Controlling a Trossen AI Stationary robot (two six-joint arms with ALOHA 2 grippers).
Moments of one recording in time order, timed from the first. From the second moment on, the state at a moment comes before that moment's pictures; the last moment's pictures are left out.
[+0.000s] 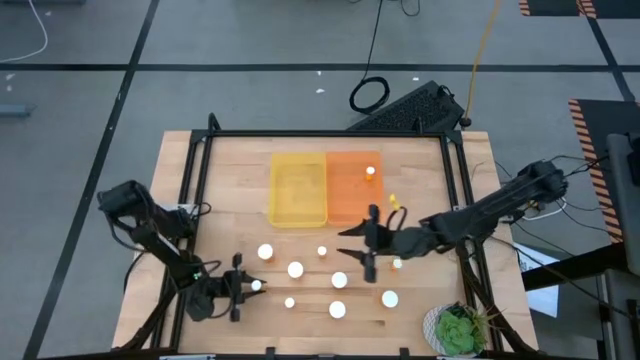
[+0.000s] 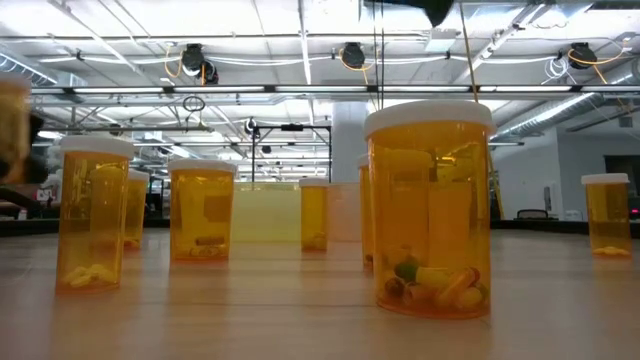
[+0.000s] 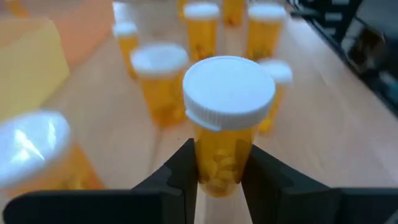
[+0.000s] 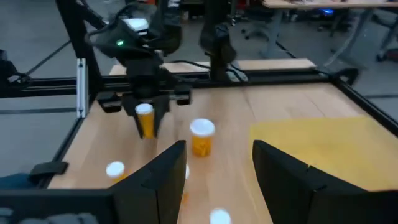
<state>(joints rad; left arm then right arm) -1.00 1.63 0.40 0.57 -0.91 -0.58 0.41 1.40 0.91 0.16 0.47 0.17</state>
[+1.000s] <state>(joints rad) -0.77 1.47 0.64 0.19 -0.72 -0.45 0.38 2.01 1.48 0.13 0.23 0.03</state>
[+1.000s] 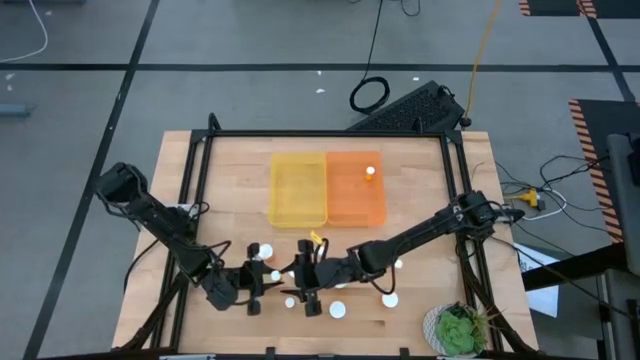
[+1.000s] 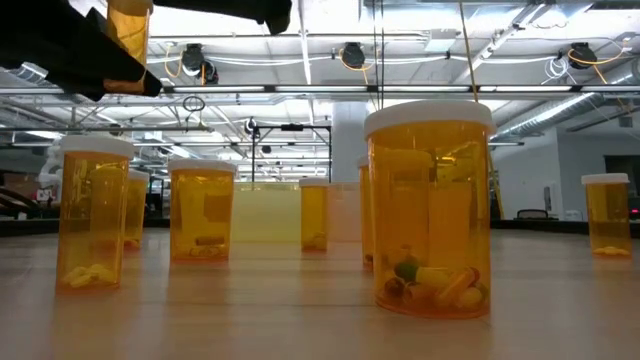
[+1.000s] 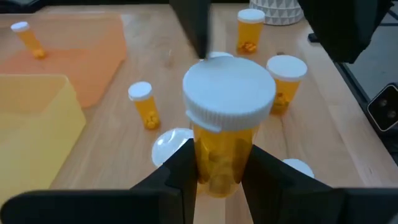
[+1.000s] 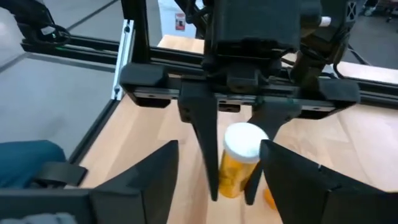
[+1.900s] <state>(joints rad) -0.72 1.52 0.64 0.17 -0.67 -0.47 0.33 2.04 1.53 0.02 0.18 0.09</state>
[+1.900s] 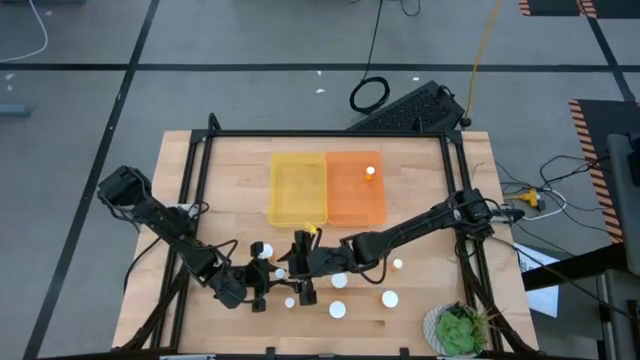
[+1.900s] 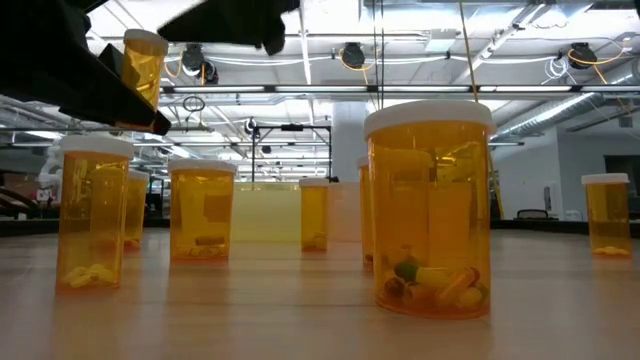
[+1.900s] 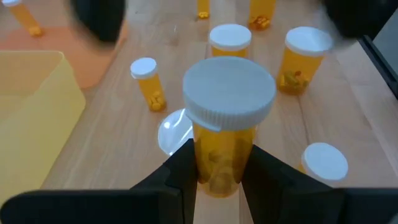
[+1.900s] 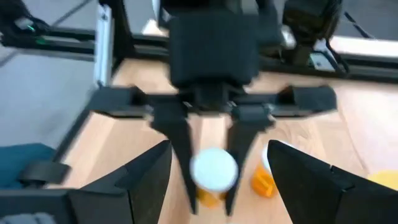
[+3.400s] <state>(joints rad) -0.74 1.52 0.64 0.18 -0.65 -0.50 0.31 2.08 1.52 0.08 0.07 0.01</state>
